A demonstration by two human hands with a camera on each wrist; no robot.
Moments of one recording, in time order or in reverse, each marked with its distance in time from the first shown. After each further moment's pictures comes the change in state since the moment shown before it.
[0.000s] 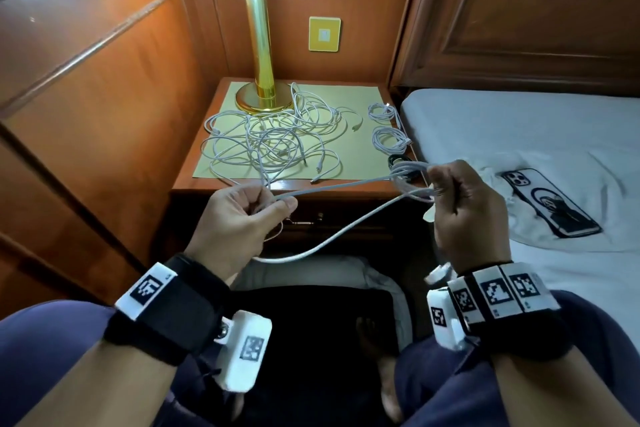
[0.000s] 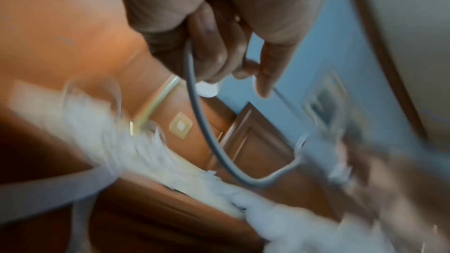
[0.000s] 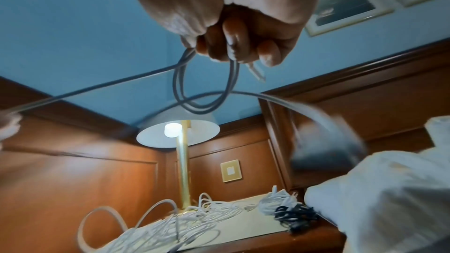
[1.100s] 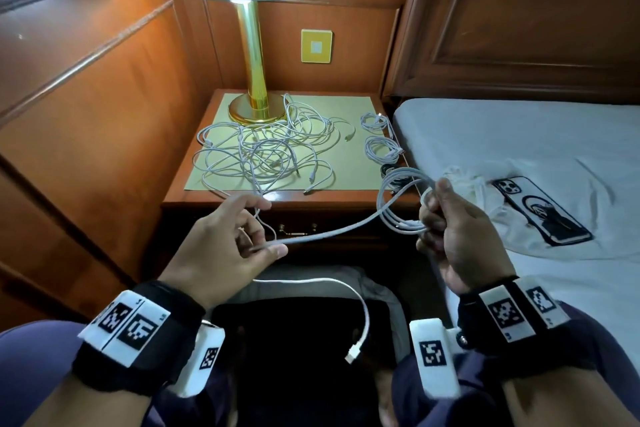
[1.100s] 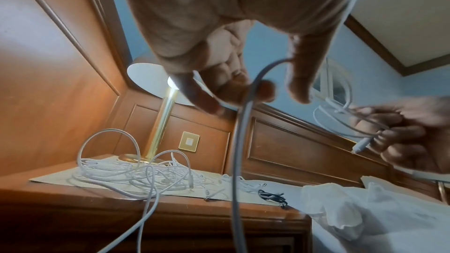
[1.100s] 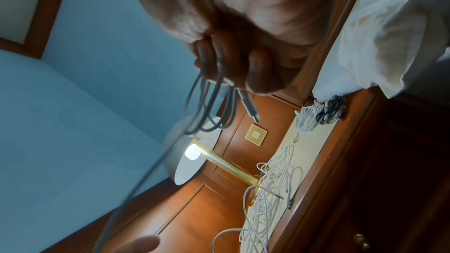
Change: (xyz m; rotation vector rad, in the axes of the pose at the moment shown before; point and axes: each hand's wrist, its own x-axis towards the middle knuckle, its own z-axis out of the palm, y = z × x) left_hand -0.007 -0.004 -0.021 0.475 -0.143 0.171; right_hand 0.001 -0.012 -0.006 0.923 -0.235 0.865
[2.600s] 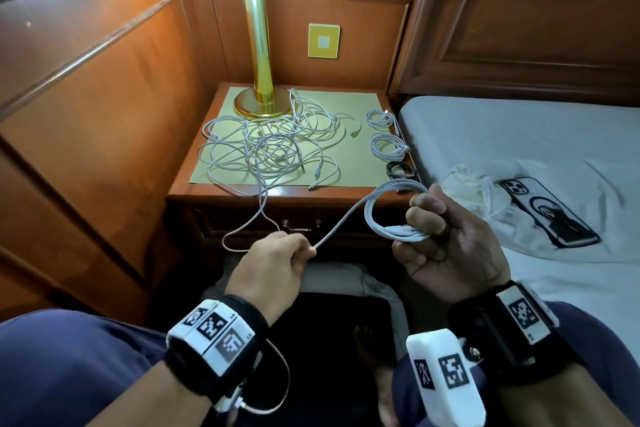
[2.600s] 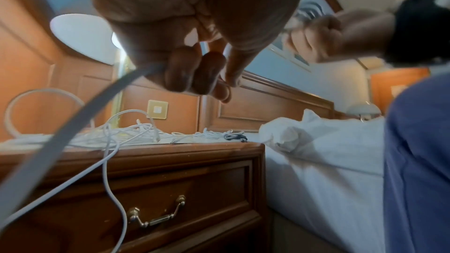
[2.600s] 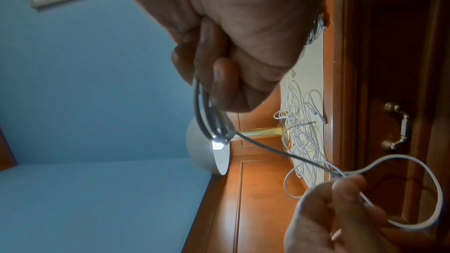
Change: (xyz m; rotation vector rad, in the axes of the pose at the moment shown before) left_hand -0.007 -0.018 0.074 0.189 0.054 0.041; right_hand -0.014 -0.008 0.016 0.498 -0.383 0.354
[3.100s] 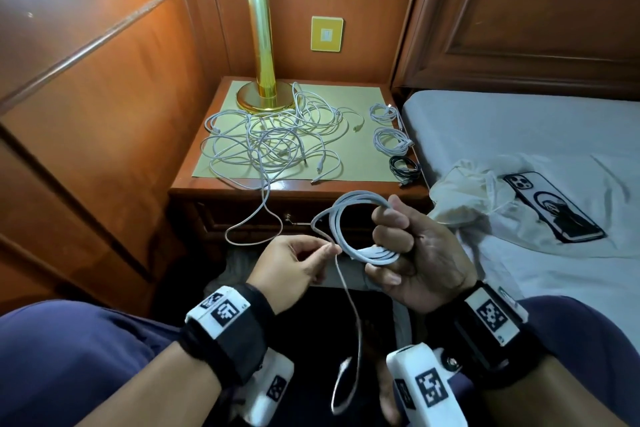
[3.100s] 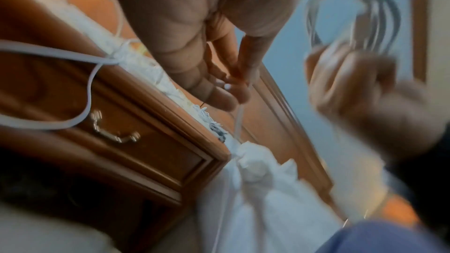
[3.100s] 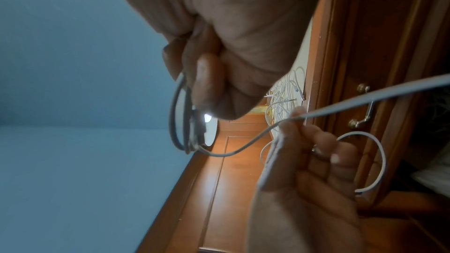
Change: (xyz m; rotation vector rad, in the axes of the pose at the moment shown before) left_hand 0.000 0.014 0.012 -0.639 -0.240 -0.388; right_hand 0.002 0.030 0.016 0.015 -0.053 0.186
